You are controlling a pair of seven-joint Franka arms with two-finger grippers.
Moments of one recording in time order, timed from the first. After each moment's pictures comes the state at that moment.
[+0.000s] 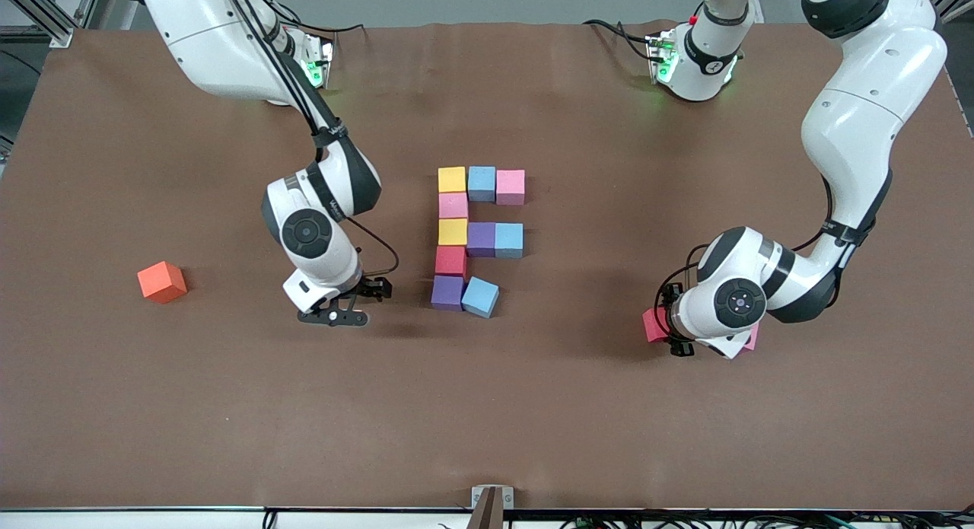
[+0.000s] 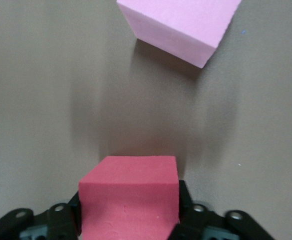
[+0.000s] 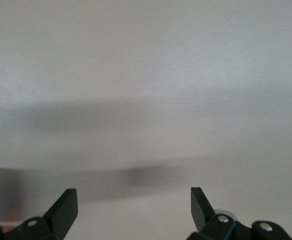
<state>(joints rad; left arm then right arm) 0.30 0.90 -0.71 -1.54 0.63 2.07 -2.25 0.40 0.55 0.00 -1.79 -0.08 2.30 0.50</state>
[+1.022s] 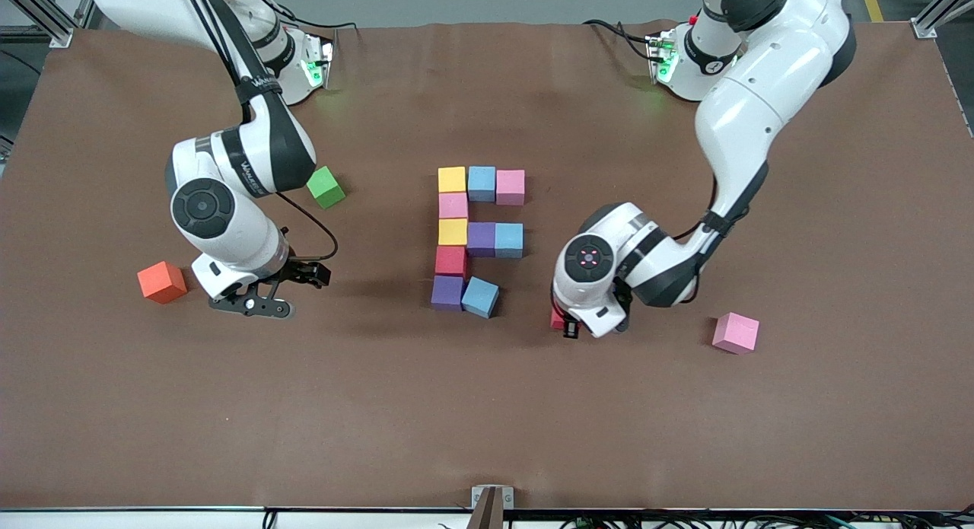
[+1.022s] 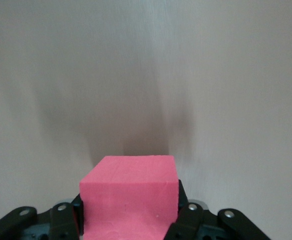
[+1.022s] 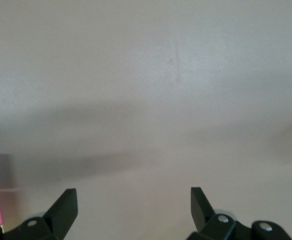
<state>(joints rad) -0.13 0.96 -0.63 -1.35 0.63 2.09 -2.28 0.30 0.34 0.00 -1.79 -0.08 2.07 0.46</state>
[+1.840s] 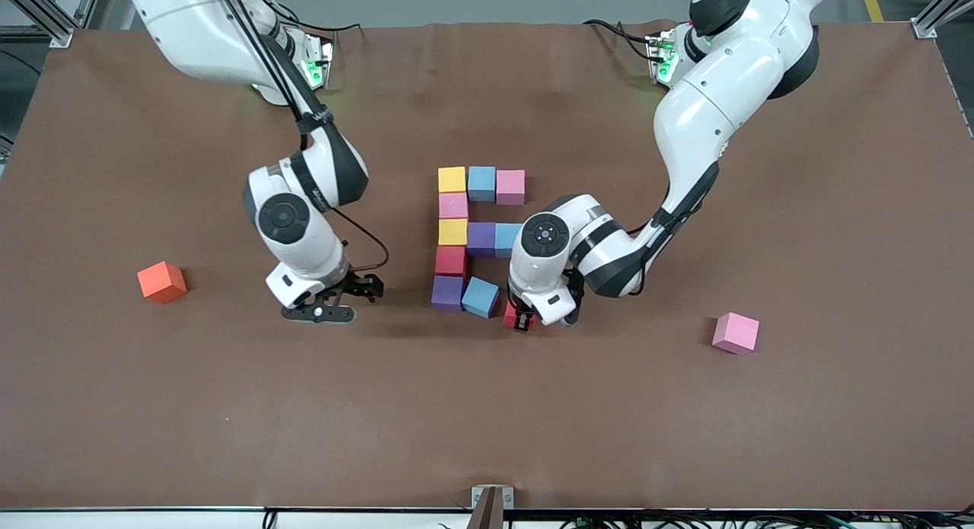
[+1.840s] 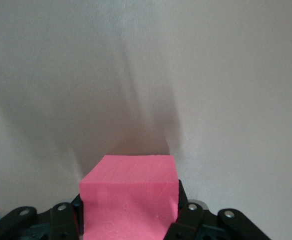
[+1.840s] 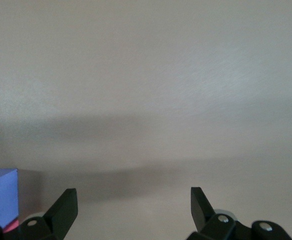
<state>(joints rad) -0.25 1.00 -0.58 -1.31 0.63 2.25 -2.30 0.40 0.52 0.02 -1.83 -0.08 2.39 0.54</state>
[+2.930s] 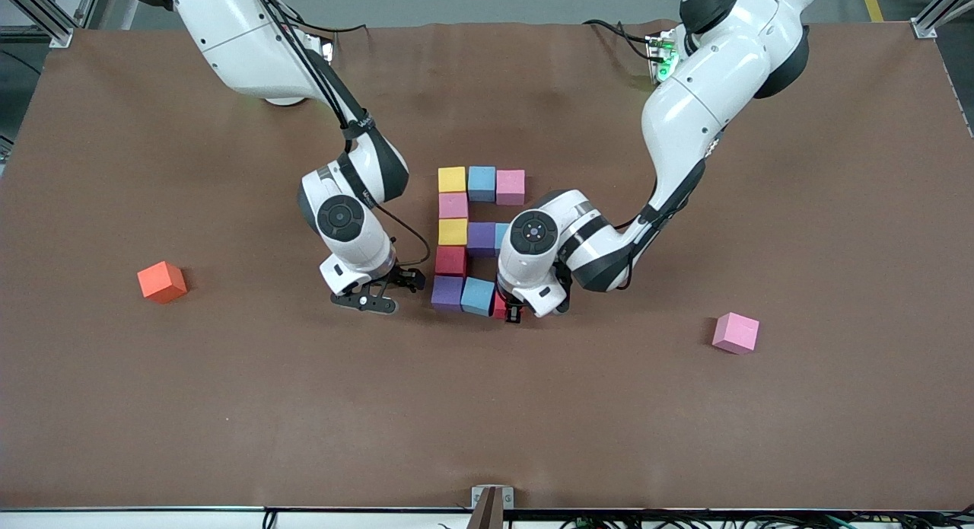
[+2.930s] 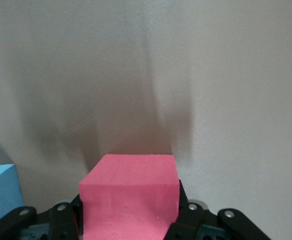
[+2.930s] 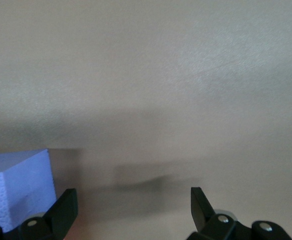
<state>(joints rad) -0.30 1.01 -0.56 -1.29 0.54 2.22 -2.39 0.50 0.59 0.02 -1.83 0.00 2.44 0.70</state>
